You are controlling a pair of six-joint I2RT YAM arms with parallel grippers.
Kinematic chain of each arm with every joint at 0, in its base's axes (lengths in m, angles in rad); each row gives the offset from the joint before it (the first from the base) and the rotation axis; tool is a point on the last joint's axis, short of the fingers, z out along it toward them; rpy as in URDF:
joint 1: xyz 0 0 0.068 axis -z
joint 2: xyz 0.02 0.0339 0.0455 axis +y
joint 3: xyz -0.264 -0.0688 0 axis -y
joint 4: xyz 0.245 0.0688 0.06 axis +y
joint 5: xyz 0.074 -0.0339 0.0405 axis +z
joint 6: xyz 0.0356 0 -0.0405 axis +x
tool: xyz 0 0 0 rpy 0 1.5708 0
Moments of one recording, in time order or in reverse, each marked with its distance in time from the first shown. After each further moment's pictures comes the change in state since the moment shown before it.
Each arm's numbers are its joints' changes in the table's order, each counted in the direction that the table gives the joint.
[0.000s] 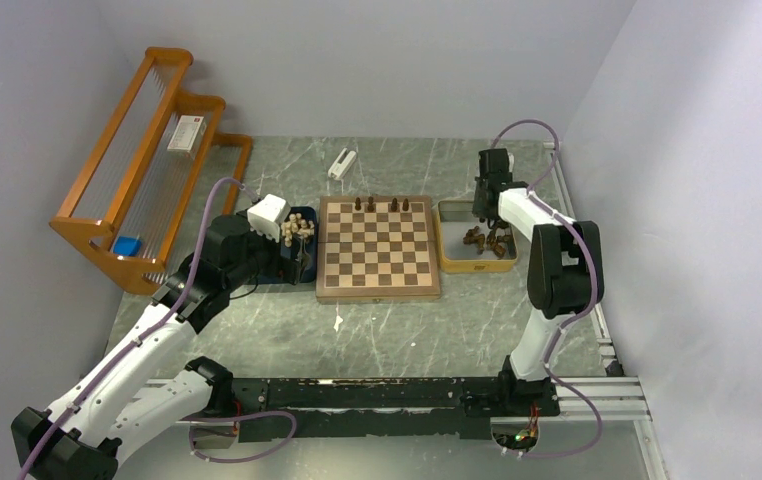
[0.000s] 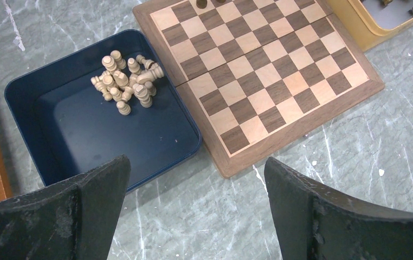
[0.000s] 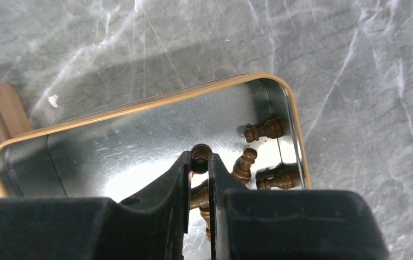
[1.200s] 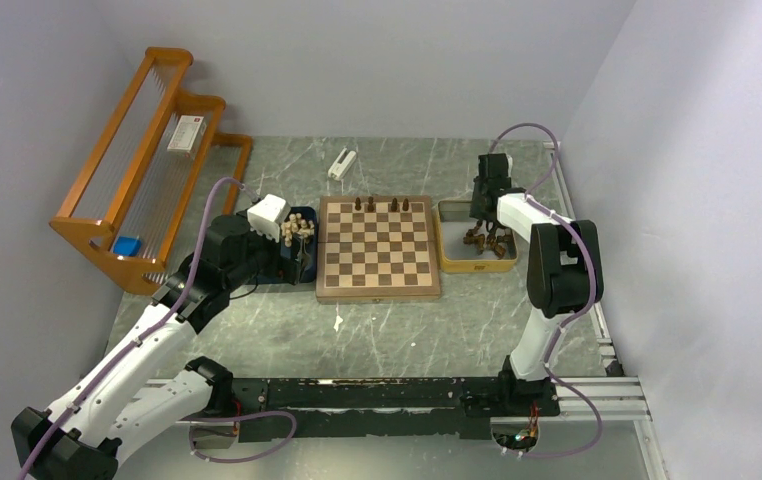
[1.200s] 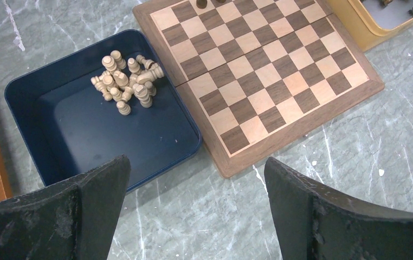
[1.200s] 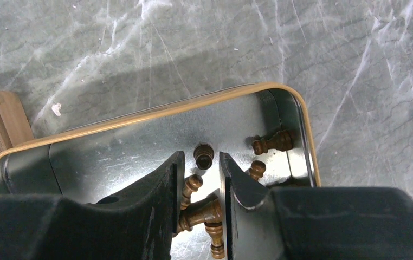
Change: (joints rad) left arm 0.000 0.000 0.000 0.000 0.000 0.000; right arm 0.000 -0.005 -0.044 -0.097 0.012 -0.005
